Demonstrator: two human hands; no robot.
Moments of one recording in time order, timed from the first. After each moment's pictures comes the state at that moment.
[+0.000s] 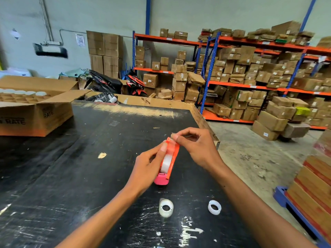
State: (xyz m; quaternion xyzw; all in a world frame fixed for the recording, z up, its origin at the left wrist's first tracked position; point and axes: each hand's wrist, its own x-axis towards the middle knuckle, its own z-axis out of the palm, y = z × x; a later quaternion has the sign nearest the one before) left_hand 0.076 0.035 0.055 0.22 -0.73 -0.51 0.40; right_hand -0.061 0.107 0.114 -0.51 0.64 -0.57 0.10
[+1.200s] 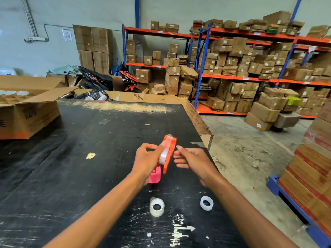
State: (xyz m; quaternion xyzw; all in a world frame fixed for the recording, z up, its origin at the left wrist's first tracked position) left_hand 0.014 0.014 0.040 0.37 -0.58 -0.61 0.38; right_hand -0.102 0.111 0.048 -0.33 0.67 -0.59 0.29
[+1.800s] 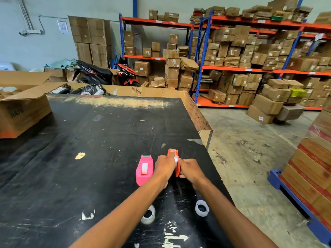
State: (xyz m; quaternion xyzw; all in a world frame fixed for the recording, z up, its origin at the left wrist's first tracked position) left_hand -0.076 0.022 -0.007 0.46 -0.61 -0.59 0.26; right_hand -0.160 0.074 -0.030 -0.28 0.76 -0.51 0.29
